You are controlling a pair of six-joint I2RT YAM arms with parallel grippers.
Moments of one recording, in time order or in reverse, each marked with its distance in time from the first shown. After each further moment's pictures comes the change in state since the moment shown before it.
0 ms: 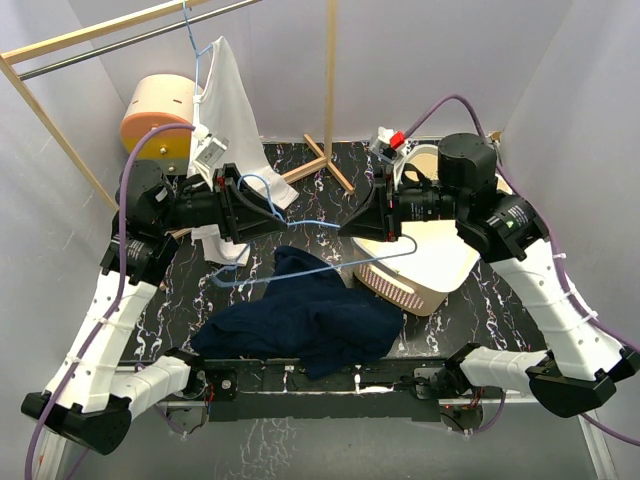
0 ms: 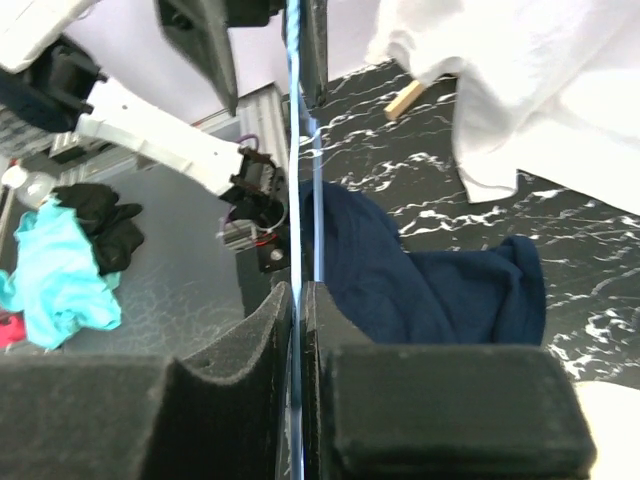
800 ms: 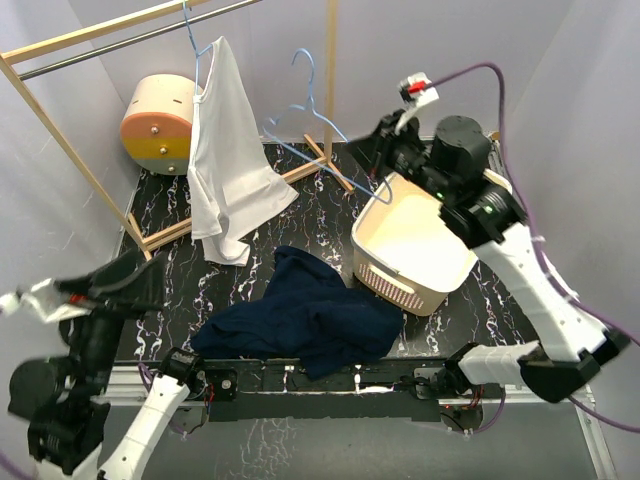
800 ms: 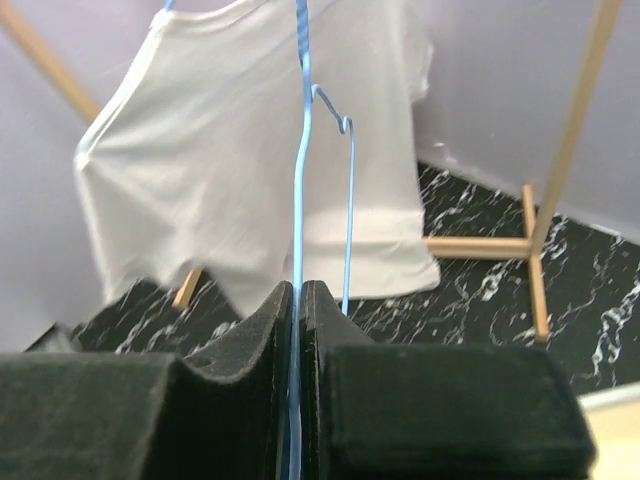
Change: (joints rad) left arm -0.002 -0.755 -0.174 -0.340 -1.148 0.120; right arm 0.000 0.023 -0.011 0.295 0.668 0.149
